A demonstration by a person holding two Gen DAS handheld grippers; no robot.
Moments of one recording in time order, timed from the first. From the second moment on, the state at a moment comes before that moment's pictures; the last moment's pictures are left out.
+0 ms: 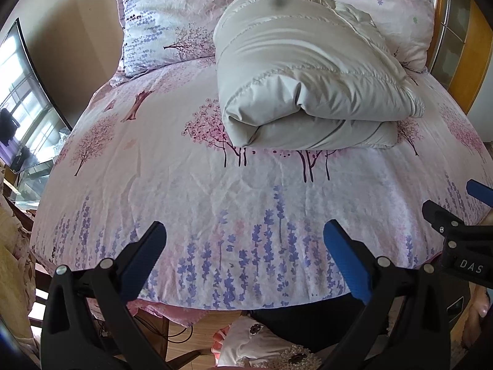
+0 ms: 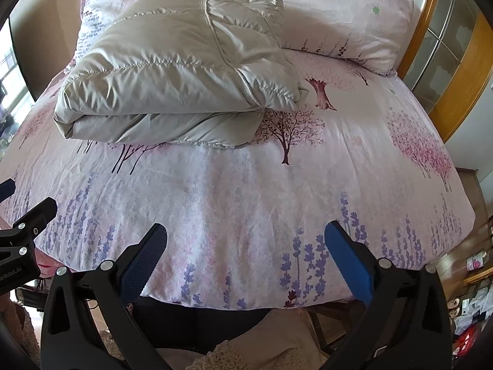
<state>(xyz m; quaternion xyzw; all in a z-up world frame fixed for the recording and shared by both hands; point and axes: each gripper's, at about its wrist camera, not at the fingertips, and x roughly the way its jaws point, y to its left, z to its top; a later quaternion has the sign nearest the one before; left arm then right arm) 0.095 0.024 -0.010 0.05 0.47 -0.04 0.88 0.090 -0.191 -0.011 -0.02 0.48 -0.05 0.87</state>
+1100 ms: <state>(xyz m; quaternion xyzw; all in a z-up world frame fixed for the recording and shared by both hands) 0.096 0.023 -0.013 0.05 0.47 -0.05 0.88 0.092 -0.190 -0.016 -0.02 0.49 -0.05 0.87</state>
